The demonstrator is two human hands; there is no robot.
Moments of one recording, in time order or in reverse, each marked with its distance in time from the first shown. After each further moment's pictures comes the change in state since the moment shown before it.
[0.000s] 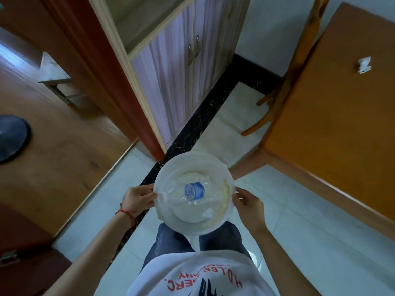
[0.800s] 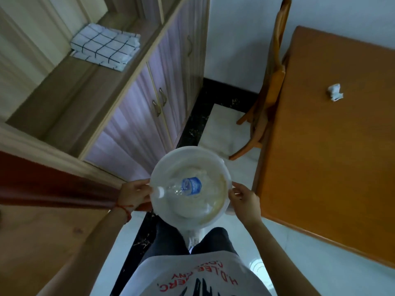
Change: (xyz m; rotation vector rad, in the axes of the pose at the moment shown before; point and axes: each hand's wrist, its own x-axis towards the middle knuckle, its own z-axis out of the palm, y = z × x) left_hand 0.192 0.208 0.046 0.218 -0.140 0.148; right_hand 0.185 -0.113 -0.040 0.093 0.207 -0.006
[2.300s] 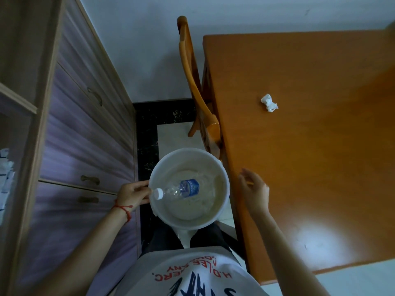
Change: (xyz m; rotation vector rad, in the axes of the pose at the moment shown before) left_hand 0.189 0.221 0.135 0.184 -0.363 0.020; right_hand 0.175 -0.036 -0.100 0.139 0.549 0.206
